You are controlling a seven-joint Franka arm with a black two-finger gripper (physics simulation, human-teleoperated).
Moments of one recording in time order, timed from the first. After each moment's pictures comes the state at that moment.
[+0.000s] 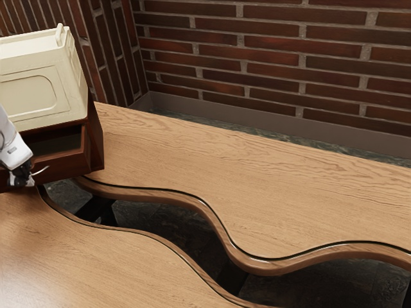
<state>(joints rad) 0.21 -0.17 0.36 -2.45 0.22 2.56 1.44</state>
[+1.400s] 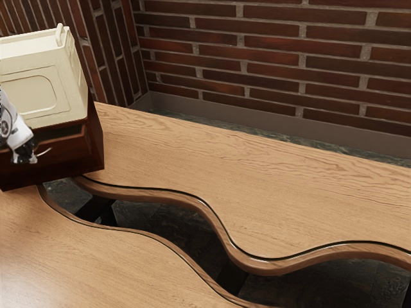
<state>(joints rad) 0.25 0.08 0.36 -2.18 -0.01 2.60 1.66</state>
